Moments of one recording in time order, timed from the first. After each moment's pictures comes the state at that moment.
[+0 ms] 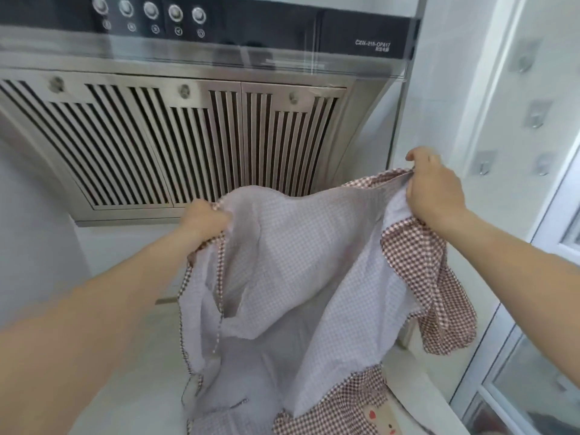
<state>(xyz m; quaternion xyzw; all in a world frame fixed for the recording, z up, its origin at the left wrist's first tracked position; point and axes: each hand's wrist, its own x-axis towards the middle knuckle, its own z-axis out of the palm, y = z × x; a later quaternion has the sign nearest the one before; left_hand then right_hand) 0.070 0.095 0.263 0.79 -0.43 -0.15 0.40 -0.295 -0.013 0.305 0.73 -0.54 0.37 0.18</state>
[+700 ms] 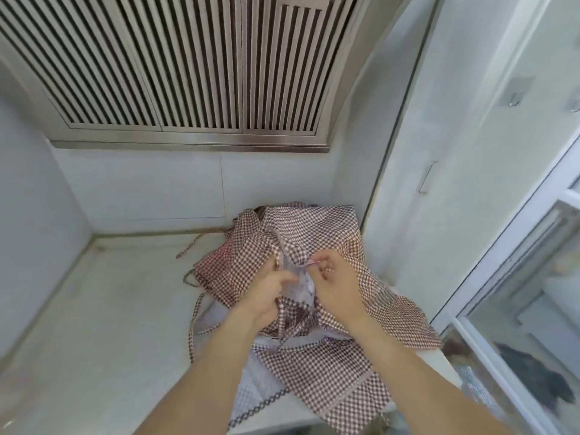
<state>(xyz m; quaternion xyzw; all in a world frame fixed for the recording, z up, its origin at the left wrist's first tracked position) -0.055 0.164 0.054 0.49 -0.32 -0.59 0.55 -0.196 0.117 0.044 0.72 -0.47 0.41 -0.31</state>
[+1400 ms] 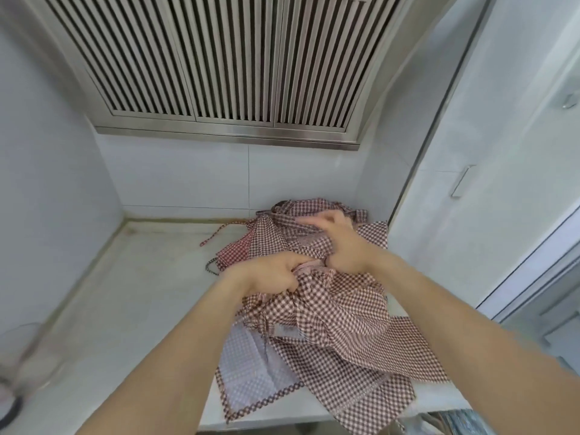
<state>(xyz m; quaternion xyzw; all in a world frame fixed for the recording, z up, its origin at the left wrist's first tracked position) -0.006 0.174 0.108 0.55 -0.66 -0.48 0.18 -0.173 0.071 0.116 0.90 -0.34 0.09 -0.26</state>
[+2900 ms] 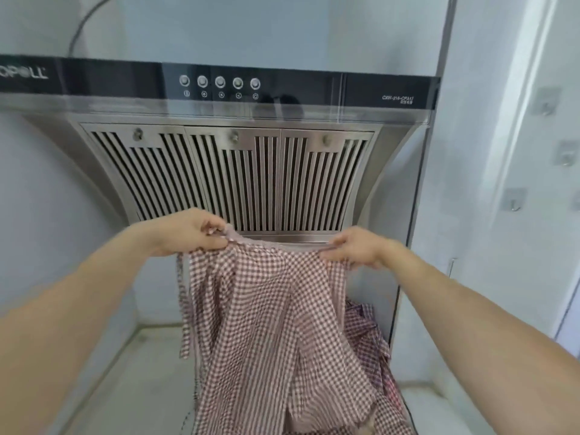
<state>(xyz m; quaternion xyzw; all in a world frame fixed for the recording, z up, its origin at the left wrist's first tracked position) 0.128 0.194 0.334 0.70 -0.64 -0.22 0.25 -0.165 0.021 0.290 0.84 -0.39 0.14 -0.35</state>
